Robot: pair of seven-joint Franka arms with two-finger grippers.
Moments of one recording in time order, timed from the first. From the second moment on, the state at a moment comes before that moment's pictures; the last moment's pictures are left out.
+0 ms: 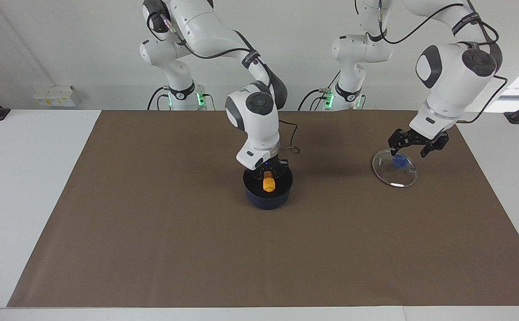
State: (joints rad) left arm -0.13 0.00 0.07 -1.87 0.01 1.85 0.07; right arm 0.56 0.46 0.02 -1.63 0.06 2.18 0.52
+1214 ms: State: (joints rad) left arm -0.15 0.00 0.07 -1.52 0.00 1.45 0.11; right arm 0.55 0.51 0.01 -1.64 0.11 2.26 0.51
